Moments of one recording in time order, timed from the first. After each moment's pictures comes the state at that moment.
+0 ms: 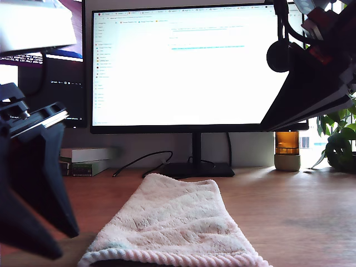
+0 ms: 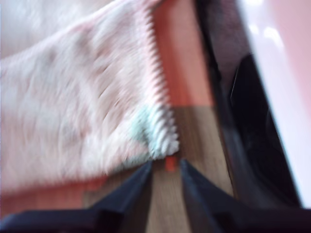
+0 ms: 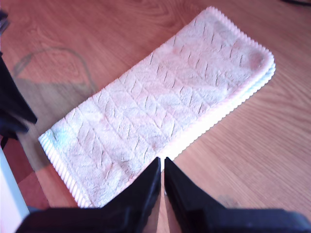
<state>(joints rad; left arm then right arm) -0.90 1.08 0.42 -0.27 0.15 0.95 0.49 1.02 0.59 -0.32 -0.39 -0.18</state>
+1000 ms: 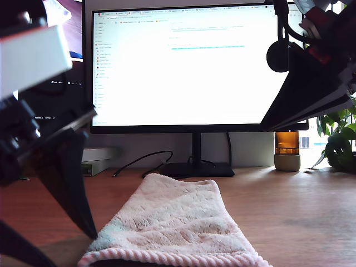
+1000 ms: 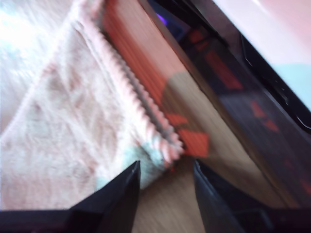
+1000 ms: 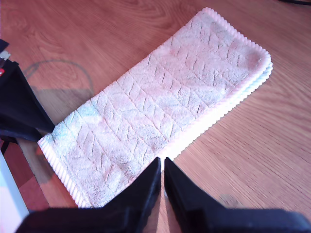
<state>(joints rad) -0.91 1.19 0.42 -0.15 0.13 1.31 0.49 1.02 0.59 -0.32 -0.38 -0.16</state>
